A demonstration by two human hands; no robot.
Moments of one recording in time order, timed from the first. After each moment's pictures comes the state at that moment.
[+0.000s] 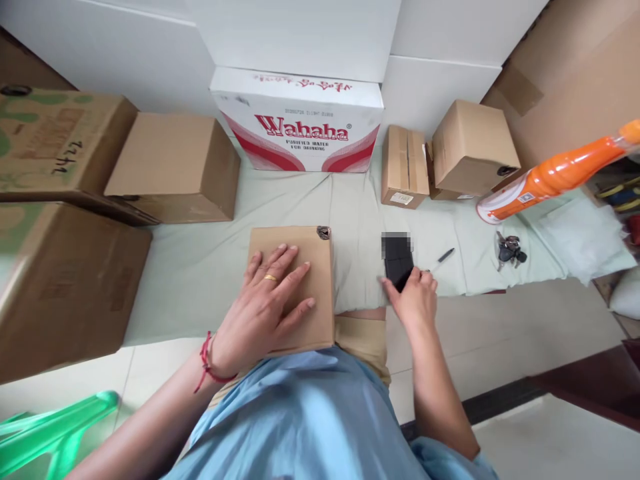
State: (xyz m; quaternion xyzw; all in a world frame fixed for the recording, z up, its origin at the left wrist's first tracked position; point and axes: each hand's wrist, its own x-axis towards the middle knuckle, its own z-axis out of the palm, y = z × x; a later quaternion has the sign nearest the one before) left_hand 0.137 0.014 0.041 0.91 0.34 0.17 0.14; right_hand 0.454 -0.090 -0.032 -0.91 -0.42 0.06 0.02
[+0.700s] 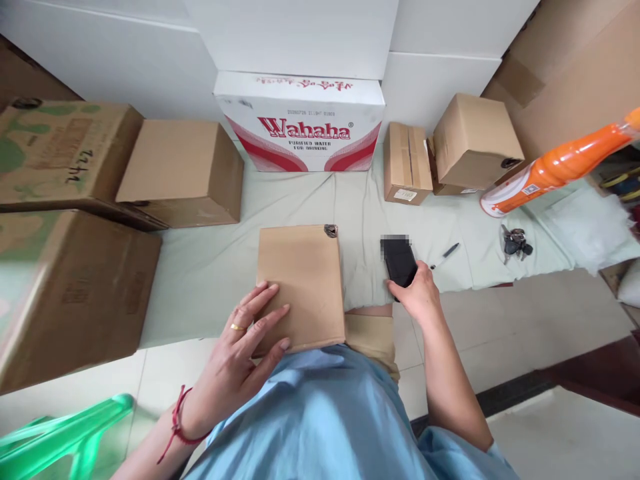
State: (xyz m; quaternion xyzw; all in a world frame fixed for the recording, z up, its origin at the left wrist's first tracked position) left_hand 0.075 -0.030 0.029 0.89 0.32 0.27 0.21; right_hand 0.448 -0.082 -0.021 -0.90 -0.33 0.20 0.17
